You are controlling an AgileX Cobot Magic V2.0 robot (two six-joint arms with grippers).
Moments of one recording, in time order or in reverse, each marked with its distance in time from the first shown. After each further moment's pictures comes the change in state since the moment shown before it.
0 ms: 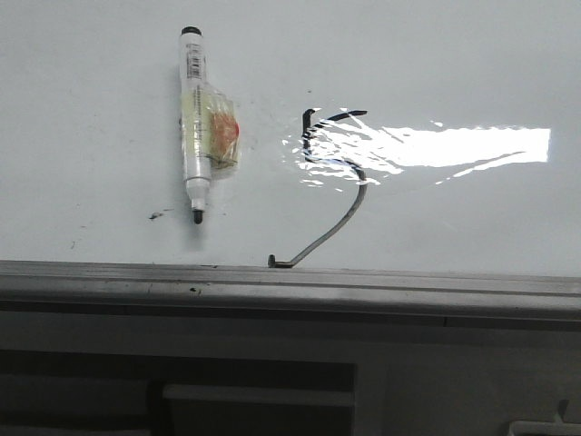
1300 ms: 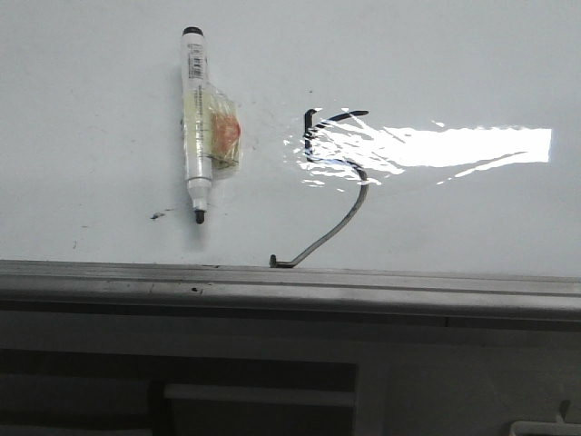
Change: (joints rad) left arm 0.312 -0.456 0.284 0.841 0.130 -0.467; right arm -0.001 -0.135 0.125 0.002 -0.045 0.000
